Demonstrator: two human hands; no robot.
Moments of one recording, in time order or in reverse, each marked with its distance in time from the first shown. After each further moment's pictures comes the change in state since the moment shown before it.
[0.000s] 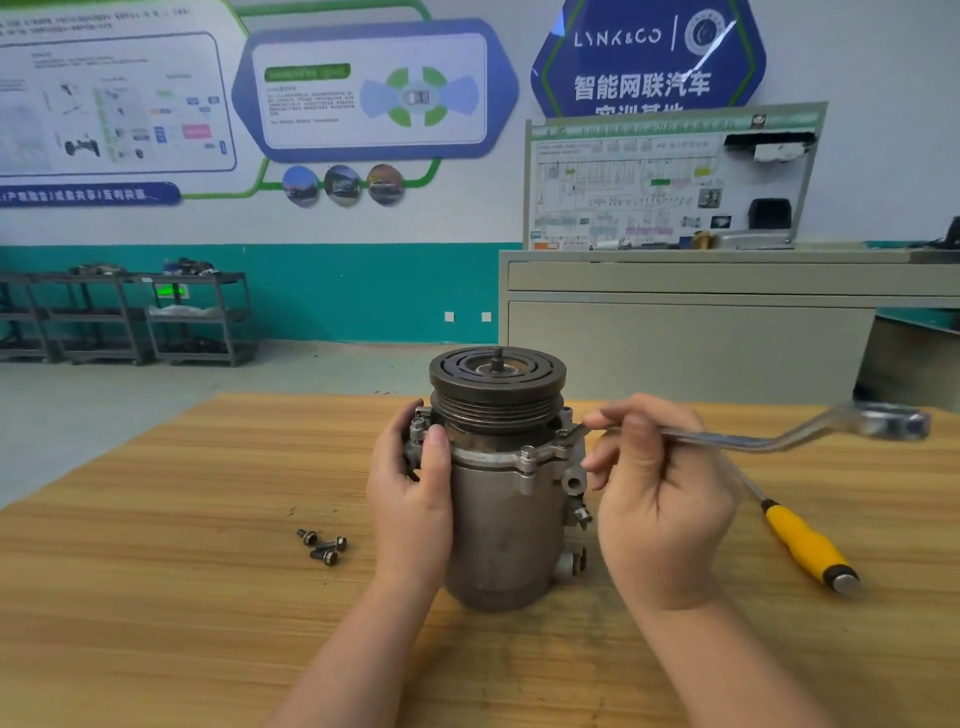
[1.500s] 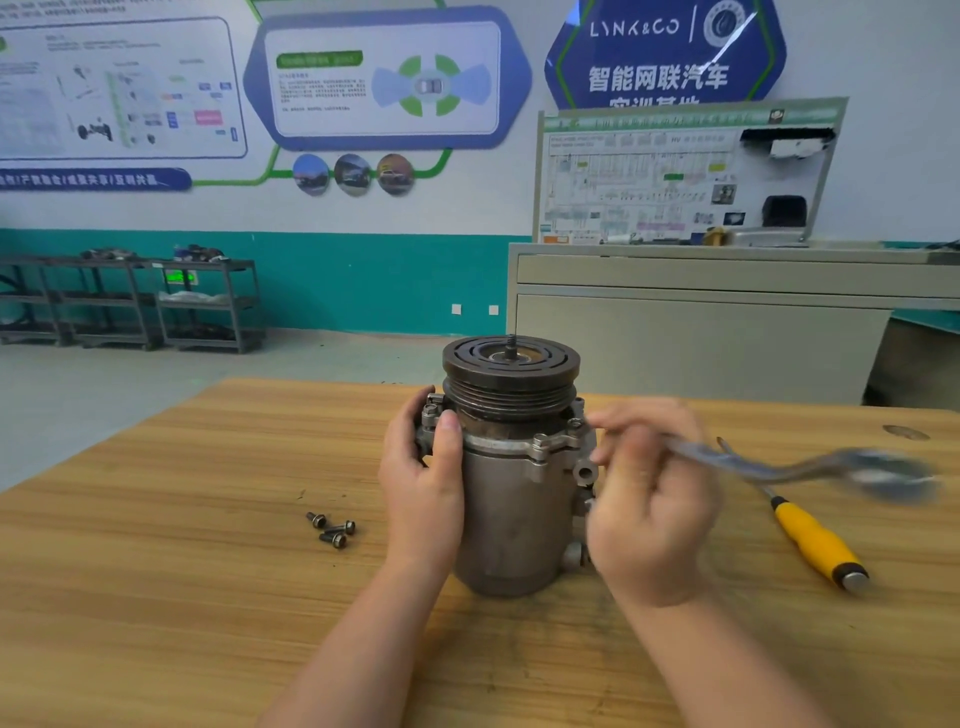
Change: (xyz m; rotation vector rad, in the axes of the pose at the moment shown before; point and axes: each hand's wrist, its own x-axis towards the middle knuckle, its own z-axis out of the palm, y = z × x) left_hand 0.000 0.003 0.001 0.017 0.011 -0.015; right_hand -0.007 -0.003 0.006 0.008 -0.053 -0.038
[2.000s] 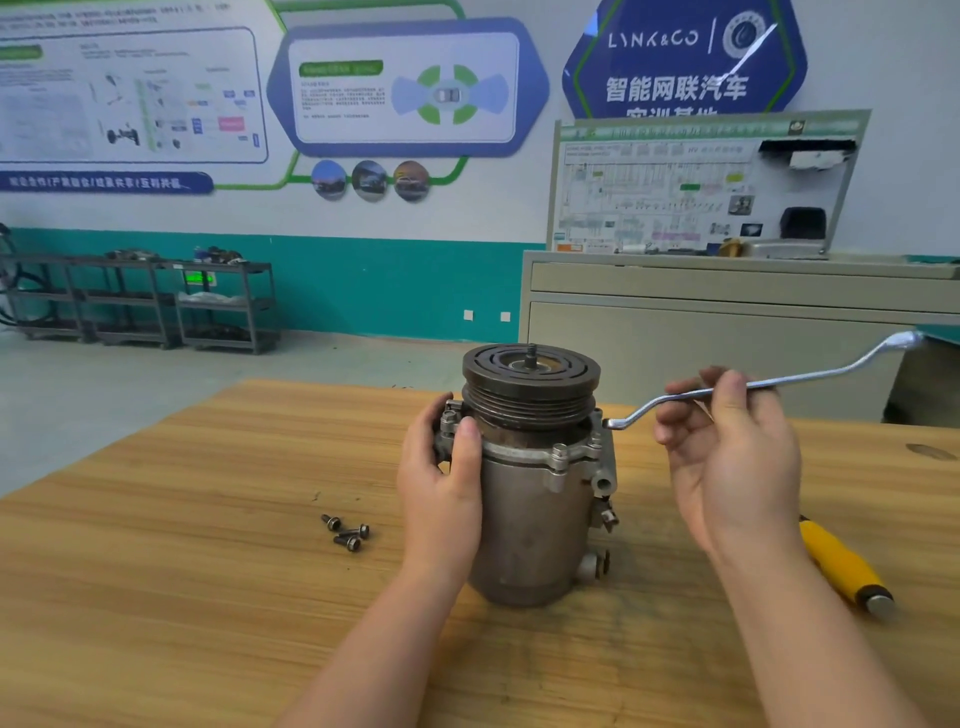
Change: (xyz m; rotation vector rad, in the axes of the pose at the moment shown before) left_hand -0.003 0.006 0.000 0.004 -0.009 -0.010; right_hand 0.040 0.024 -0.025 0.561 0.262 0.854
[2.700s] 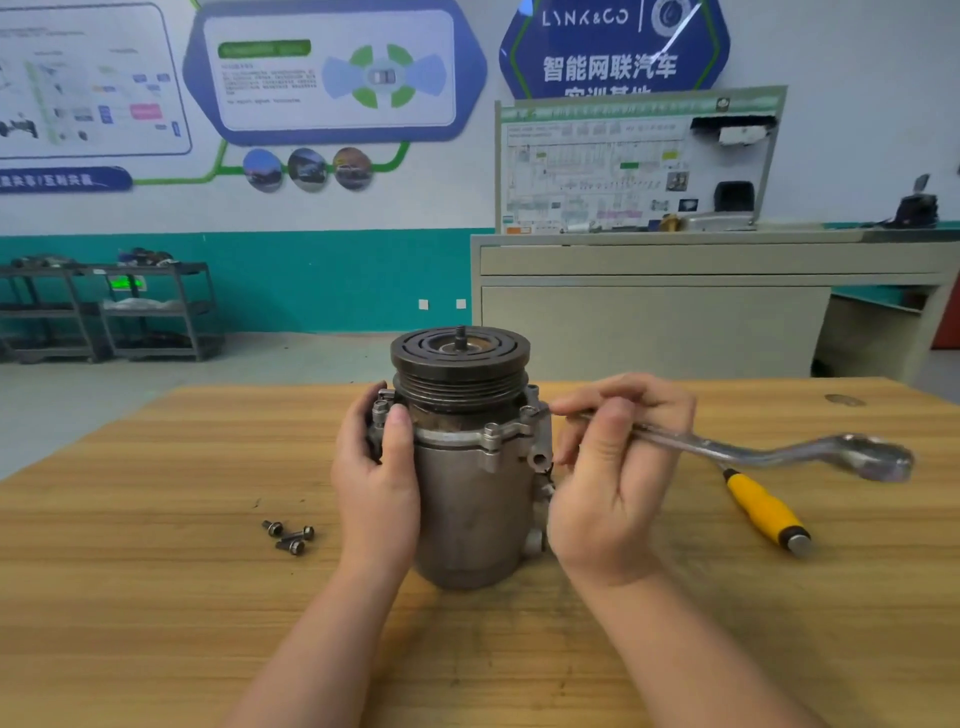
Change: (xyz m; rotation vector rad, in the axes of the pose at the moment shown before) left_hand 0.001 -0.002 0.000 0.006 0.007 0.047; right_hand -0.046 0.026 0.015 -0.366 -0.182 -0.712
